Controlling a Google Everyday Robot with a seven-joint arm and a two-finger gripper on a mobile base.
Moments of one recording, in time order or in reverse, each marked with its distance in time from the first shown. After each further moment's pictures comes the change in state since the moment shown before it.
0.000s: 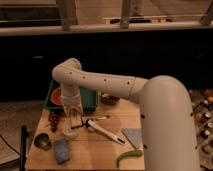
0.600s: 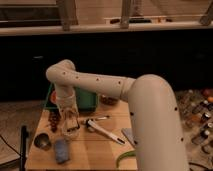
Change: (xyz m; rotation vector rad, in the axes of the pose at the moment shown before) arm -0.005 -0.022 0.014 -0.009 -0.077 -0.042
